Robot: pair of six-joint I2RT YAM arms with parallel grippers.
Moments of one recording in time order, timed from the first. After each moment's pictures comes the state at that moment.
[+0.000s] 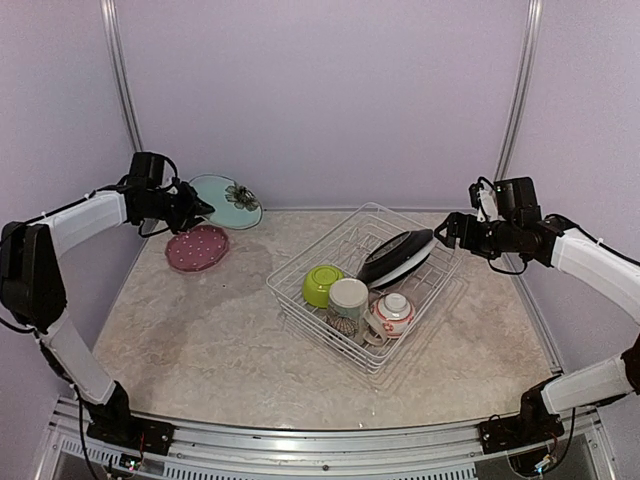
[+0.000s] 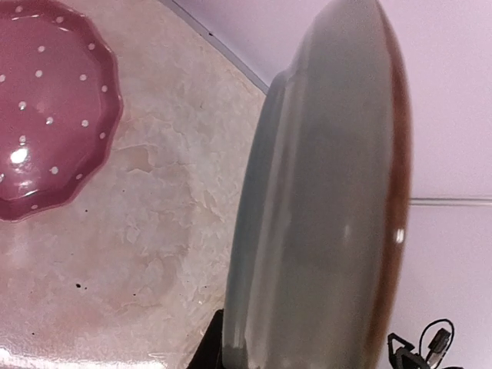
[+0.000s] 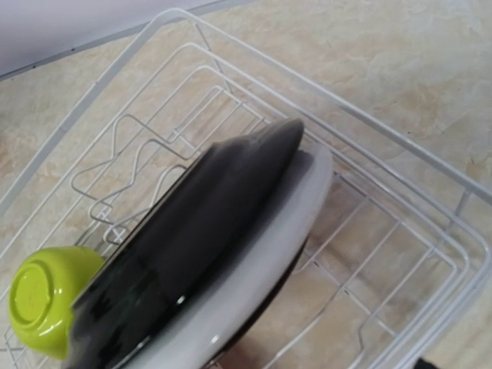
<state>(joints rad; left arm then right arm) -0.16 1.67 1.39 -0.37 0.40 -0.86 0.29 1.24 1.00 -0.37 -0.13 0.41</state>
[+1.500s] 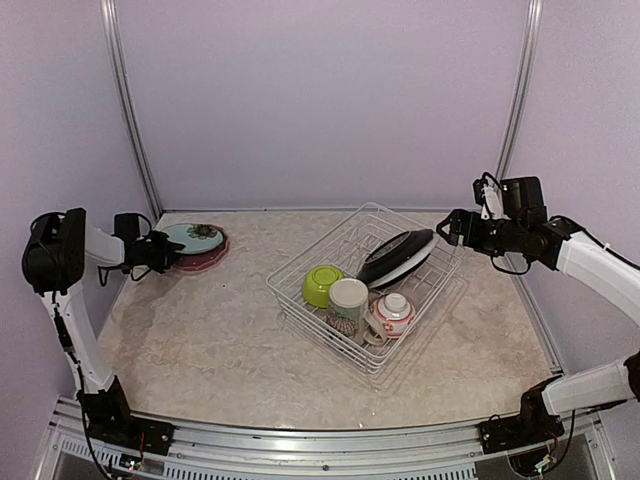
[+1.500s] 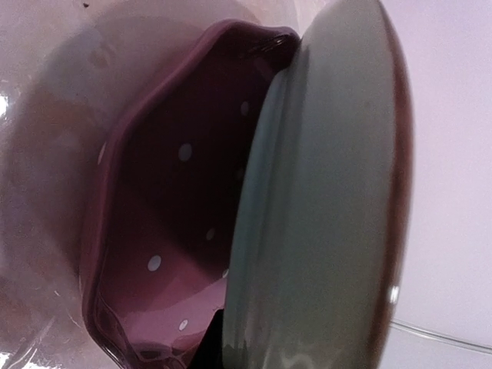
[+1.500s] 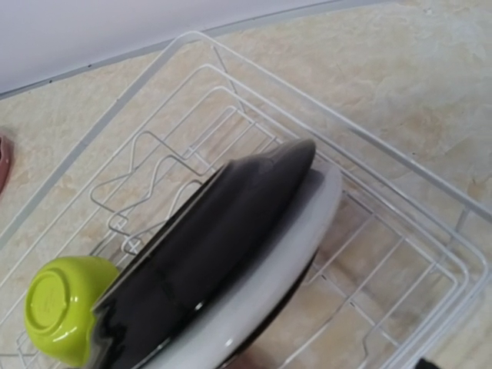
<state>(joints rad) 0.18 1.99 1.07 0.28 0.55 -1.20 0.29 1.20 0.99 -0.35 -0.14 0.40</state>
